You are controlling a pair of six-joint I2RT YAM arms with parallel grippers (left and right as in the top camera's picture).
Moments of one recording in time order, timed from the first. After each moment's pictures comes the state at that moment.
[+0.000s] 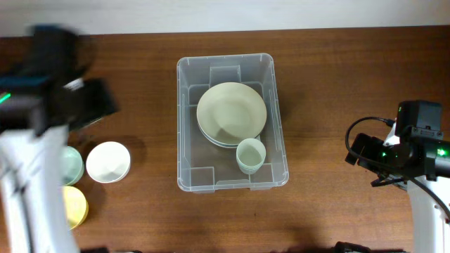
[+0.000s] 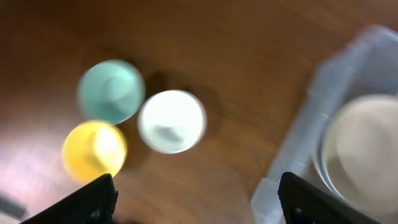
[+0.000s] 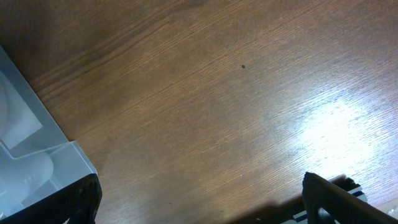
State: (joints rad) left arm 0.04 1.56 2.09 -1.68 -0.19 -0.44; right arm -0.24 1.17 1.22 -1.33 0.03 0.29
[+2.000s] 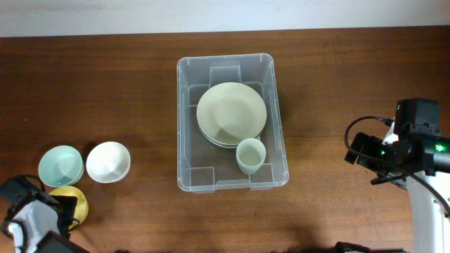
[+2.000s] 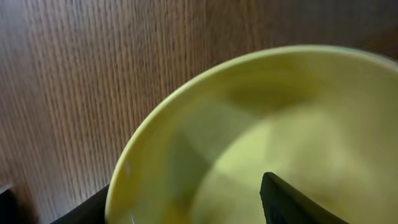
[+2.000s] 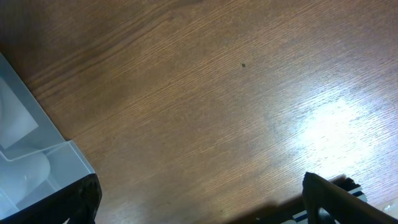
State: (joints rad) left arm 0.89 1.42 0.66 -0.61 -0.14 -0.59; right arm -0.24 1.19 1.22 -1.33 0.03 0.28
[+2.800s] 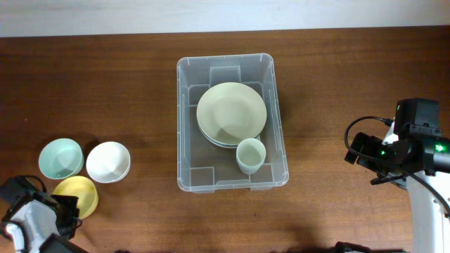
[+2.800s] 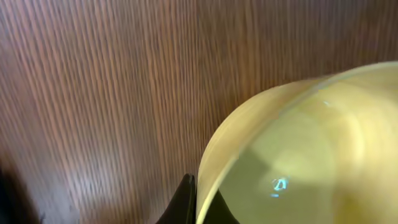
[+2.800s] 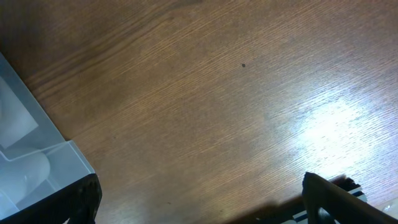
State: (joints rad) left arm 0.89 1.39 0.68 -0.71 -0.05 -0.59; right arm -0.24 1.19 1.22 -1.33 0.03 0.28
